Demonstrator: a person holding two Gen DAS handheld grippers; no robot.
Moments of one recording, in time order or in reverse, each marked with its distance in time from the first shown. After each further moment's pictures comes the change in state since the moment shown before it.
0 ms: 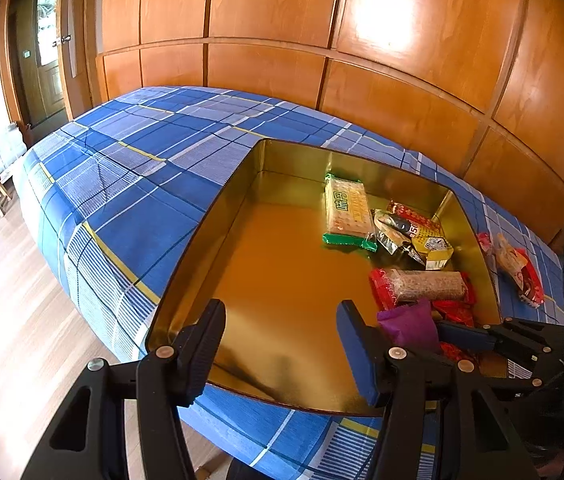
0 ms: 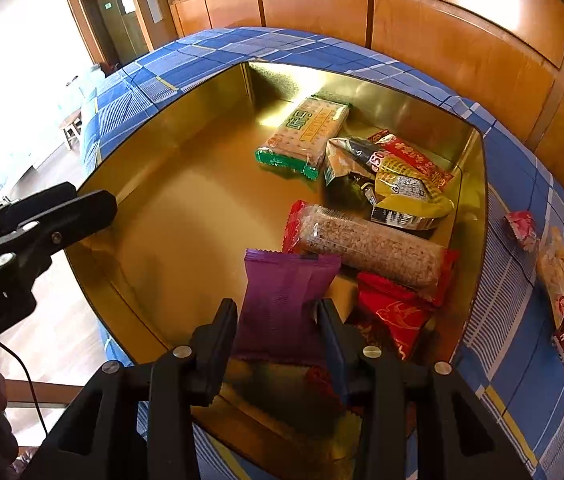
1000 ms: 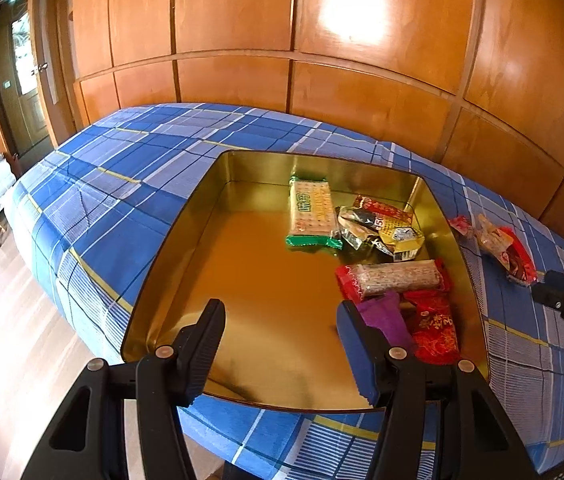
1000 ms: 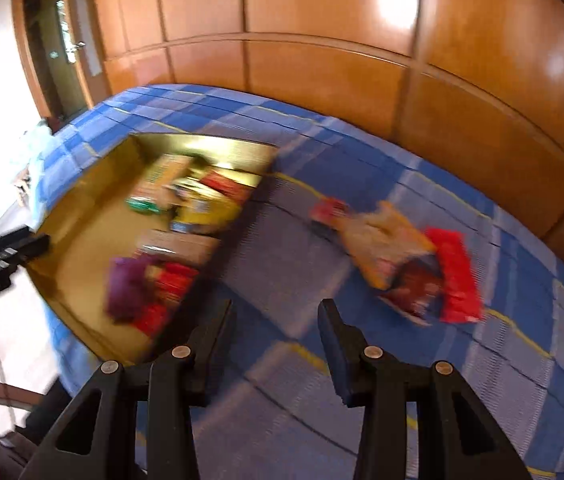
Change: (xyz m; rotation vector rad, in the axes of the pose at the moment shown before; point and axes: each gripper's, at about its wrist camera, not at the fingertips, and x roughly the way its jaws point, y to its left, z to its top) left arm -0.010 -0.036 0.001 0.112 -0.015 -0.012; right arm -0.102 -0.128 -0.052 0.142 -0.126 -0.237
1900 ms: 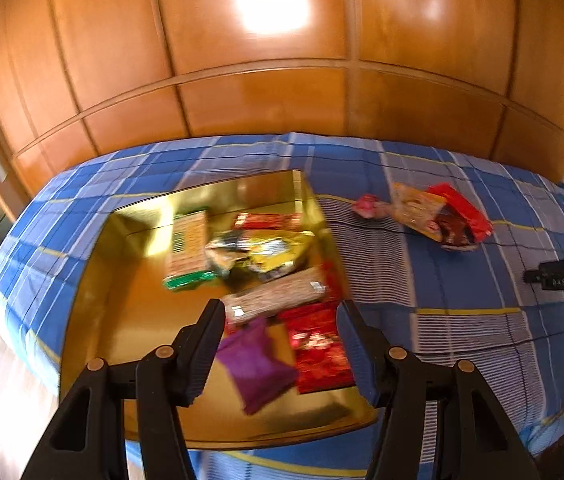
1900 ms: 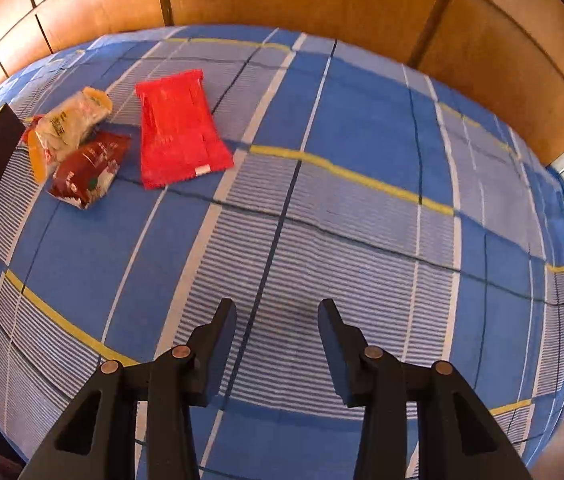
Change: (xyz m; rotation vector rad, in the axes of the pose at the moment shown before) left arm 0.001 -0.128 0.017 0.297 0.008 -0.085; right arm 0.038 -0.191 -0.082 0.334 0.312 -0.203
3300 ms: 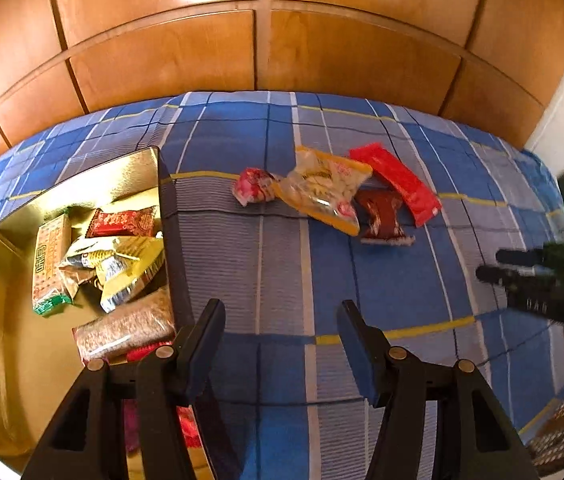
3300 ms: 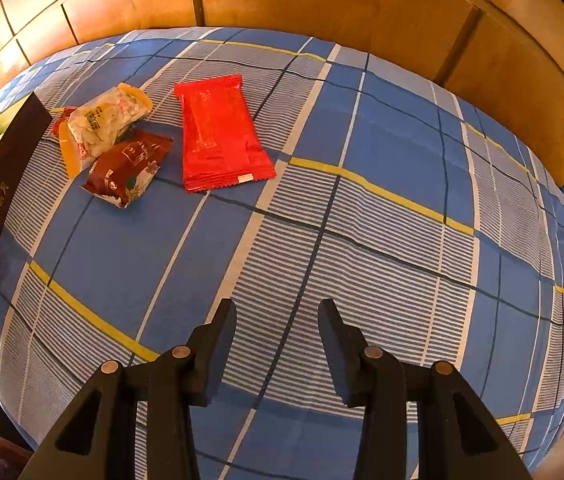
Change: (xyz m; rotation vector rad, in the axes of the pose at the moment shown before) left arm 0.073 -0.075 0.037 0.041 0.186 -0.211; right arm -0.009 0.014 0.000 -0.077 -0.017 0.044
